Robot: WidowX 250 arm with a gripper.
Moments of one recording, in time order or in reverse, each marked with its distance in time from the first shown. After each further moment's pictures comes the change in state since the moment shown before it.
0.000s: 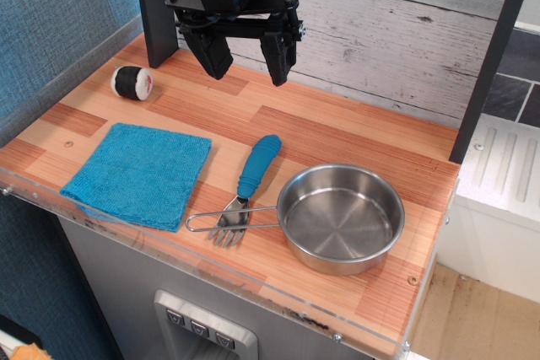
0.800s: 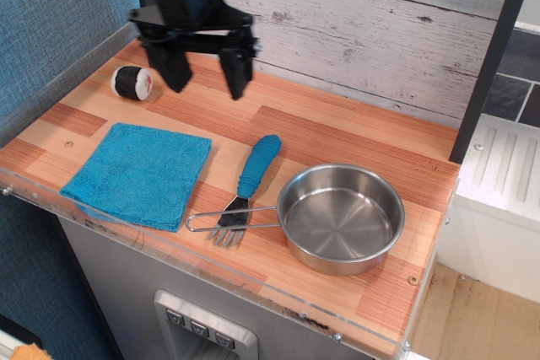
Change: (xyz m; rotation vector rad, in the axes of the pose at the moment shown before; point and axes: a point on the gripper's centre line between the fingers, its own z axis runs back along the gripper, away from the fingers) arm -0.016 0.040 -0.004 0.046 0.041 0.034
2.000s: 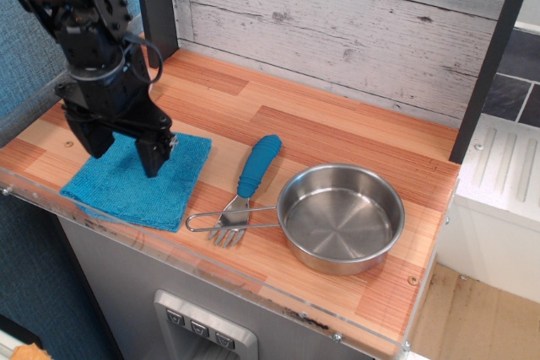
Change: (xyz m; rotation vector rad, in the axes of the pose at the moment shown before) arm -0.052 0.064 -0.043 0.201 0.031 -0.070
